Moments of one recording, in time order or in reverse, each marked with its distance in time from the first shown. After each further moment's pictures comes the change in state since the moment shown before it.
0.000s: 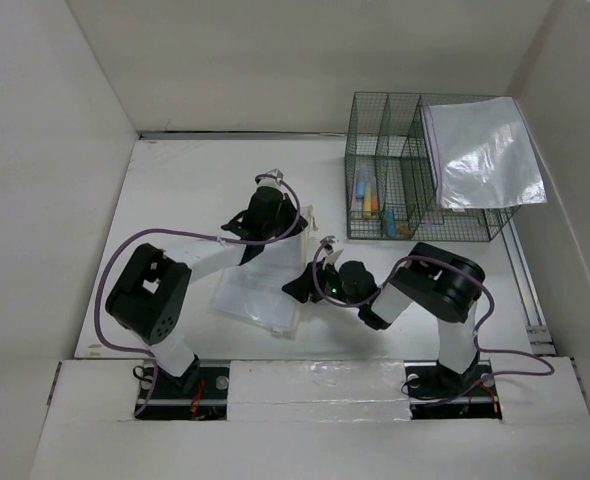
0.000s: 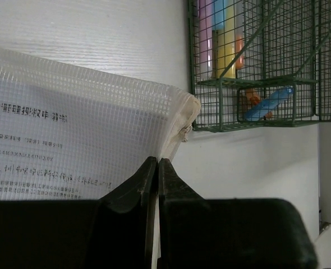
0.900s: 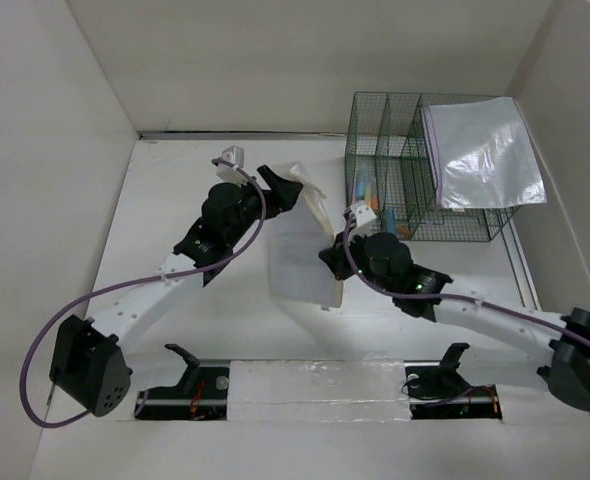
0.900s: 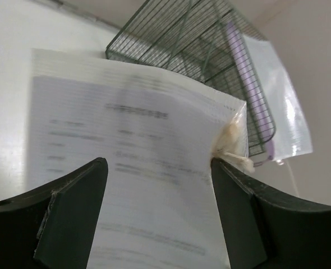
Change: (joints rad) left arm 0.022 -0.430 -0.069 0.017 -0.087 -0.003; right arm 0.031 -0.737 0.174 -0.984 0.293 -0.327
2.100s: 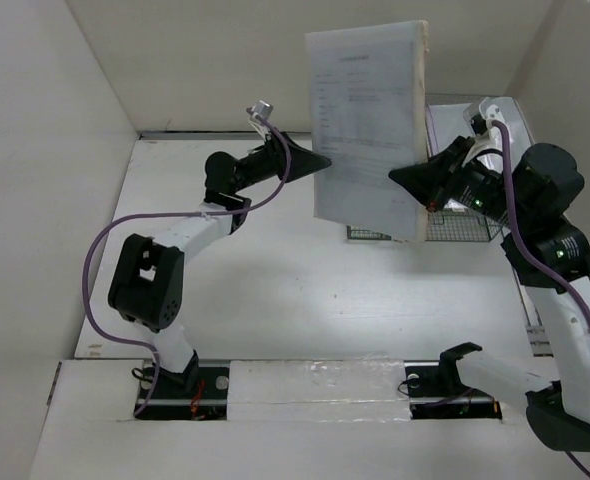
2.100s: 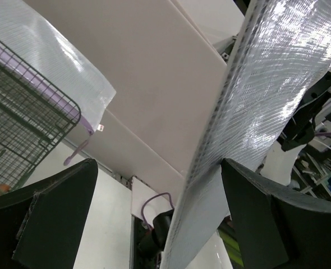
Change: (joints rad) left arm 0.153 0.481 0.282 0.923 0.927 -0.547; right arm -0.579 -0.183 0.849 -0.710 -0.700 -0.192
